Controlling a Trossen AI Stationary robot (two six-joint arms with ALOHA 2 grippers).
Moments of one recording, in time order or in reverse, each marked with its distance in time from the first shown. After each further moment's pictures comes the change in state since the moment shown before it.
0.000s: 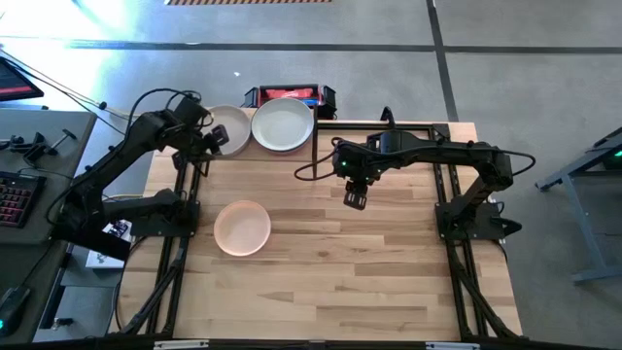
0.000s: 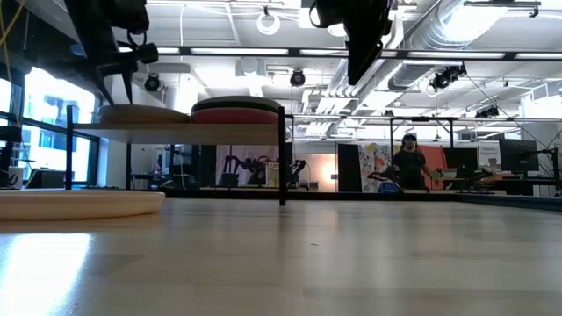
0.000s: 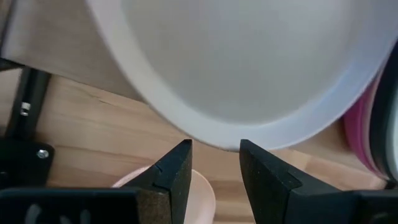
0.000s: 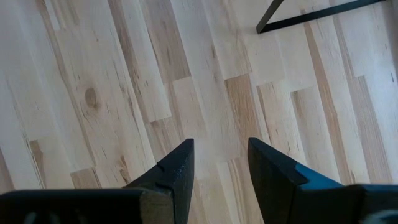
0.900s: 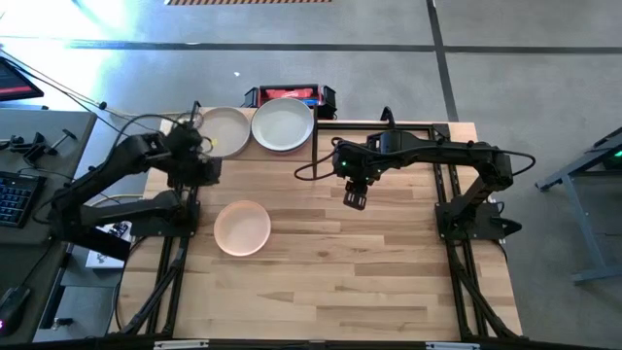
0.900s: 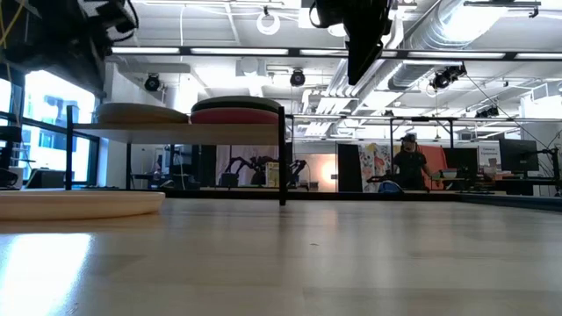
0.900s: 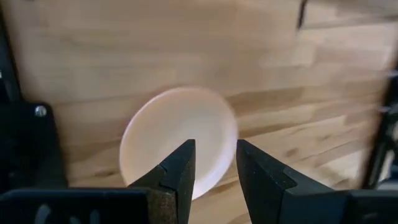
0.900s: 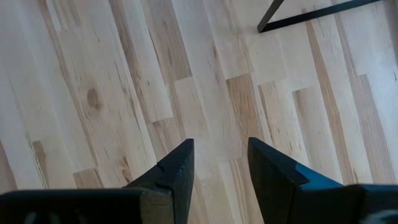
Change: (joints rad) left arm -0.279 -0.228 -0.069 -0.092 0.098 0.076; right arm 0.000 0.000 0.000 0.000 -0.005 0.008
